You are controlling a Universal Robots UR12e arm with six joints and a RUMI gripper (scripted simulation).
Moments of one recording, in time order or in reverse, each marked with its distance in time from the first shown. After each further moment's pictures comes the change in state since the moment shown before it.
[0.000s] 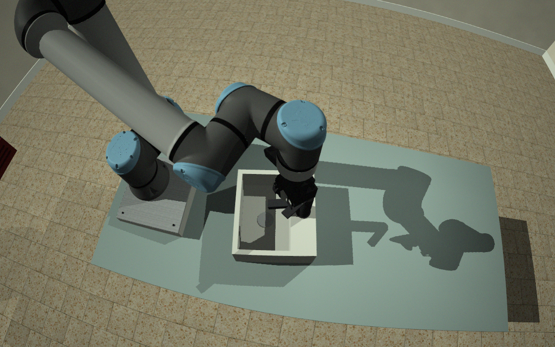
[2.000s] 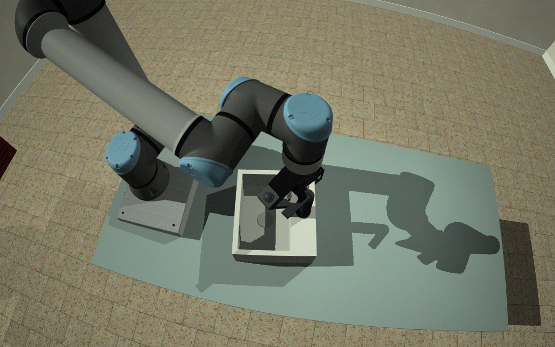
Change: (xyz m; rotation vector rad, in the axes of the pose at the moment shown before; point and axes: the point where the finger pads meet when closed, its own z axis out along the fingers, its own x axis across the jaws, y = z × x) arm 0.002 0.014 -0.008 -0.003 0.007 -1.766
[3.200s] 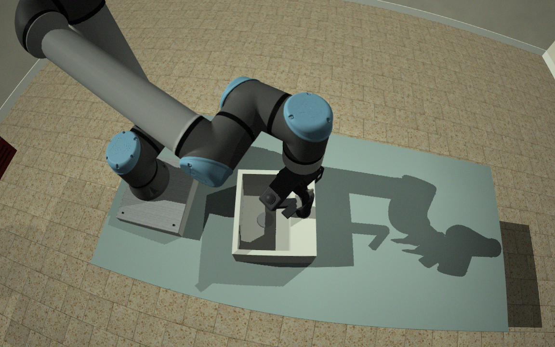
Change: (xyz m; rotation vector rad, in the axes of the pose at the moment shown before) arm -0.001 0.001 0.000 -0.001 0.000 -0.059
